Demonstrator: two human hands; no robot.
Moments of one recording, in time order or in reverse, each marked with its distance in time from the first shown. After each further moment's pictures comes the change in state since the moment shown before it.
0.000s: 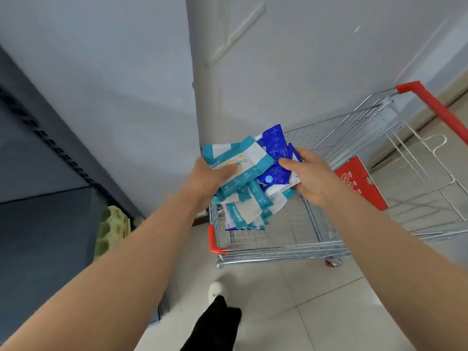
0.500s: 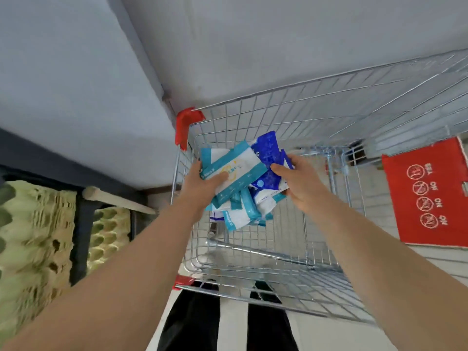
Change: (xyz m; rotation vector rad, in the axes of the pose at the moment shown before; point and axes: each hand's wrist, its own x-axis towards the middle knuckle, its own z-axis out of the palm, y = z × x) left_hand 0.192 -0.190 0.026 -0.007 0.306 -0.252; right_hand 0.246 0.196 -0.030 -0.038 -0.075 0.276
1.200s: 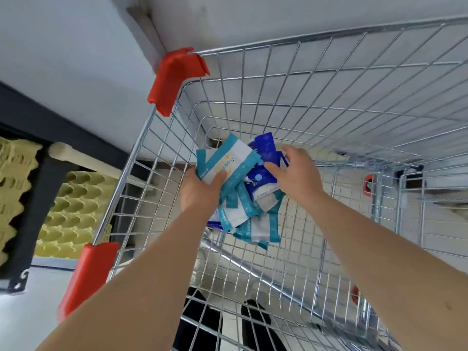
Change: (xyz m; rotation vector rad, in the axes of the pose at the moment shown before) left_hand 0.092 -0.098 0.040 0.313 0.501 -0.093; right_hand 0.163 0.080 0.003 -1.078 -0.069 -0.458
